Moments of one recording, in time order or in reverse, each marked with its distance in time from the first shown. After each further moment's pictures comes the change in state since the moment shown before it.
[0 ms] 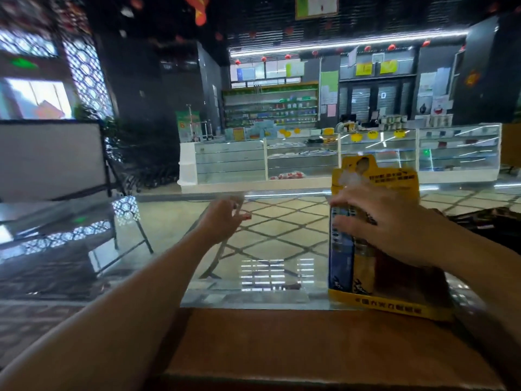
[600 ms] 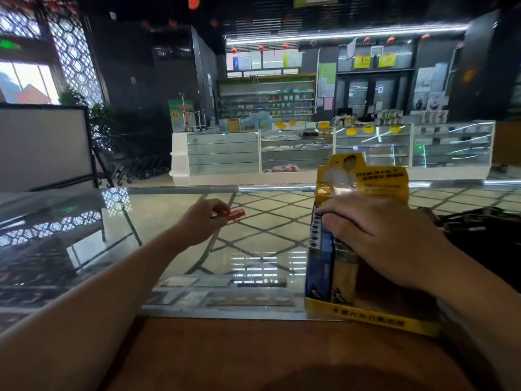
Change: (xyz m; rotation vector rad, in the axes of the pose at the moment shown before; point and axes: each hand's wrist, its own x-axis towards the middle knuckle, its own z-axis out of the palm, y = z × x) left_hand 0.010 -0.025 0.018 -0.089 -0.051 0.036; right_hand -0.007 -0.007 0.003 0.002 0.086 -0.015
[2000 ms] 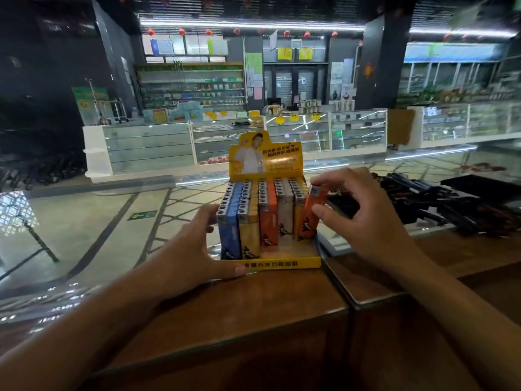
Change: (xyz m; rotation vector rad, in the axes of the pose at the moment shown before) left_hand -0.112 0.156 0.024 -0.157 -0.363 0.118; right_hand -0.087 0.060 -0.011 0.275 0.464 0.023
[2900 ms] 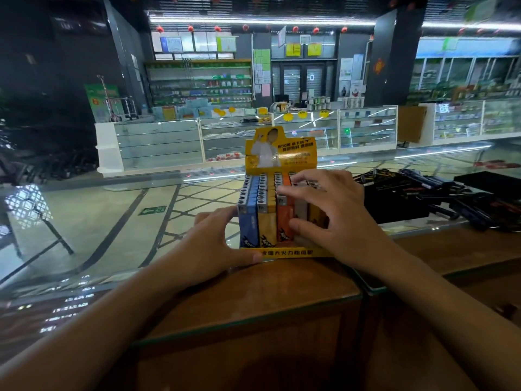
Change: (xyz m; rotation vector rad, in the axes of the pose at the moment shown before) left_hand -0.005 0.001 0.001 0.101 0.013 -0.017; right_hand -0.001 -0.025 0.033 -0.258 -0.180 -0.062
